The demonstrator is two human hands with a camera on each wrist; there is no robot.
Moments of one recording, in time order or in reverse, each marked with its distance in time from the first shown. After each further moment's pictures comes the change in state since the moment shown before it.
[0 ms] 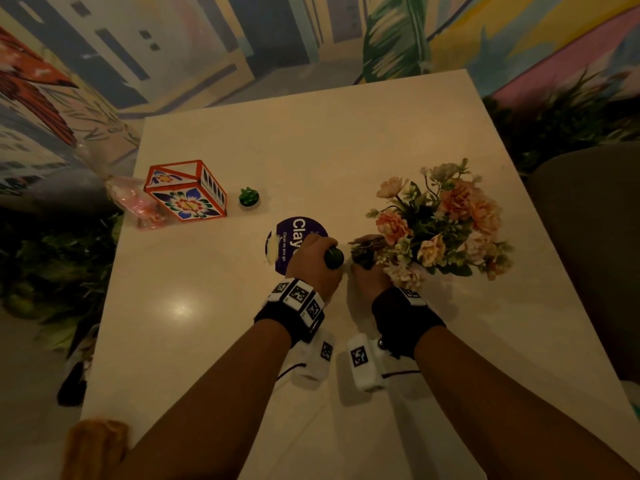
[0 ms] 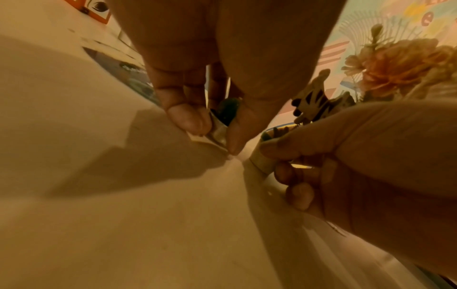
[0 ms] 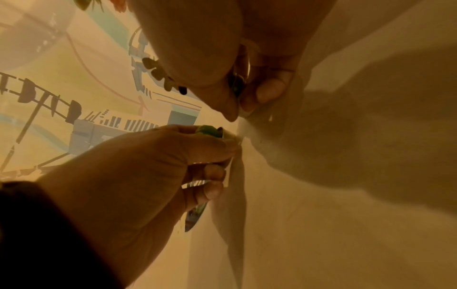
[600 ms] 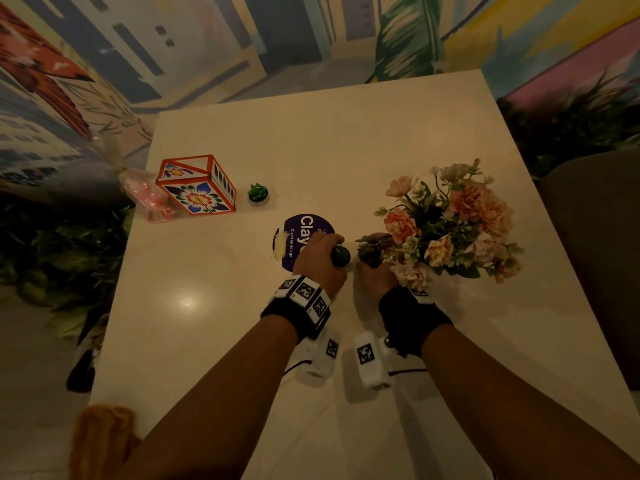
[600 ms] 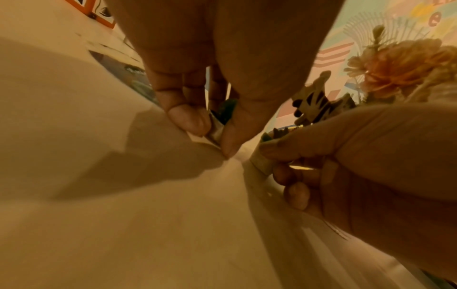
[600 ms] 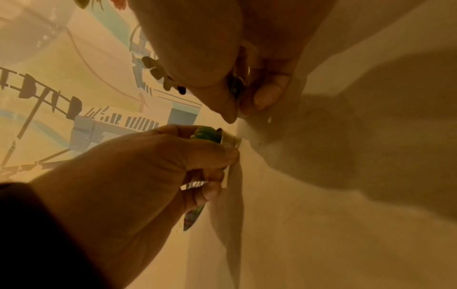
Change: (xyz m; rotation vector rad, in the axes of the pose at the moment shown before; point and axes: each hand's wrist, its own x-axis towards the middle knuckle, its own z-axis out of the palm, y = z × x) left_hand -0.003 0.002 0.000 -0.027 0.007 -0.041; right_hand -0.001 -0.001 0.000 -0.041 -0.008 -0.039
